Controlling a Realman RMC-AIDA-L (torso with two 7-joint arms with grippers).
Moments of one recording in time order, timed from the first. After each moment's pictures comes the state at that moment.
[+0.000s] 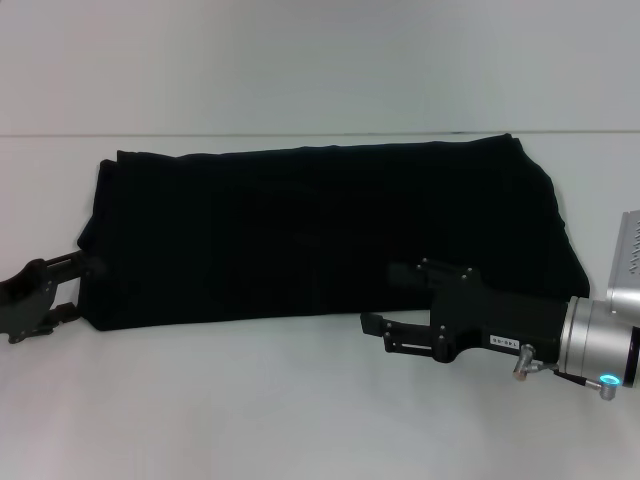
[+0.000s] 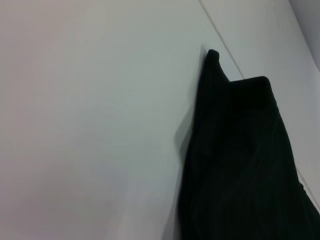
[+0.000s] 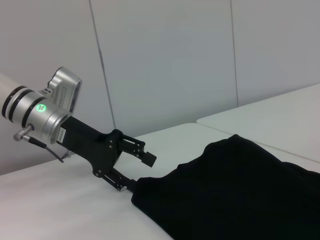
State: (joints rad) left arm -0.52 -2.02 0.26 0.61 2.38 1.23 -2.51; right arm 0.56 2.10 -1.06 -0.38 -1.56 -1.28 1.05
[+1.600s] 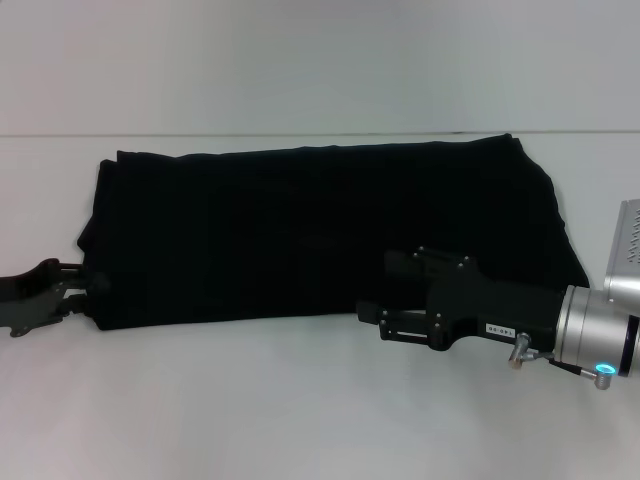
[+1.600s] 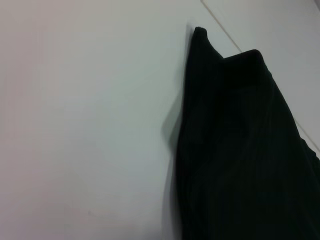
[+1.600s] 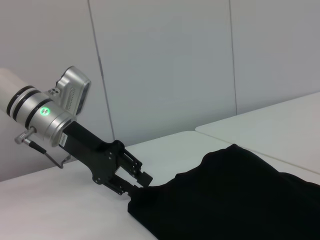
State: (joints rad) left arm -0.57 -2.01 0.31 0.64 2.48 1.25 -2.52; right arm 0.57 2.10 -1.06 -0.38 -1.55 -1.27 1.05
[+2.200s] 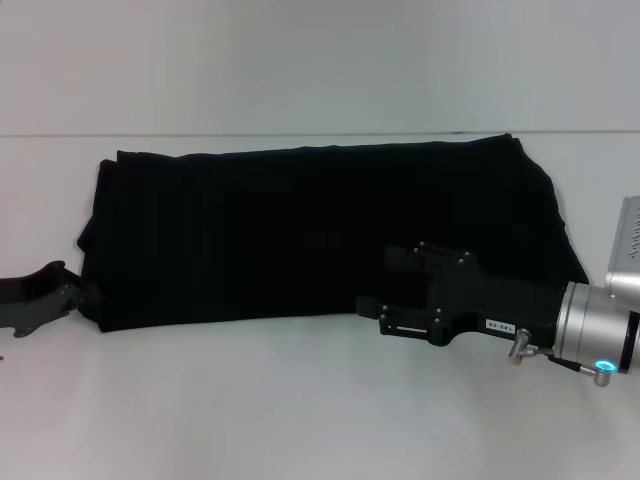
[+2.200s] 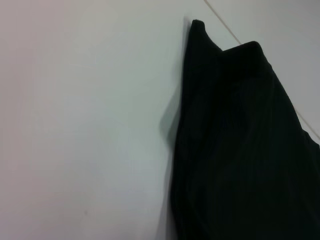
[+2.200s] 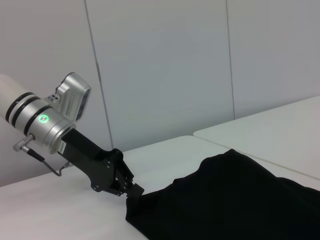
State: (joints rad) left arm -0.57 -2.01 0.33 0.64 2.49 1.24 -2.51; right arm 0.57 2.10 -1.06 -0.38 -1.54 -1.27 1.05
